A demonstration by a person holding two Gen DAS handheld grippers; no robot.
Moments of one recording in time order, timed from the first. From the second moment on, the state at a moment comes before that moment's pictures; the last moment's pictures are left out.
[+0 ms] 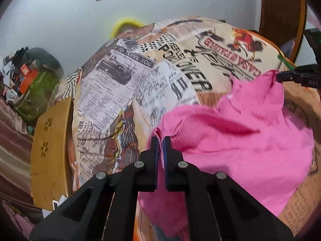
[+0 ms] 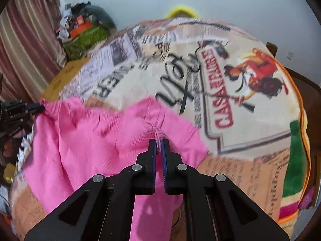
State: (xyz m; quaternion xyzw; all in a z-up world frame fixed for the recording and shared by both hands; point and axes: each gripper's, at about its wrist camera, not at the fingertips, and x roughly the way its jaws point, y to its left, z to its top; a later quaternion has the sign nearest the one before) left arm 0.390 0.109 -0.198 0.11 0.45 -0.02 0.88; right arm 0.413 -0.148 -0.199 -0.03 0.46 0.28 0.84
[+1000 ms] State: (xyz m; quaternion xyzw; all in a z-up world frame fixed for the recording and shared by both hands) left arm 0.377 0.147 -0.205 0.02 0.49 0.00 0.87; right arm 0.412 -0.154 -0.208 -0.03 0.49 0.29 0.82
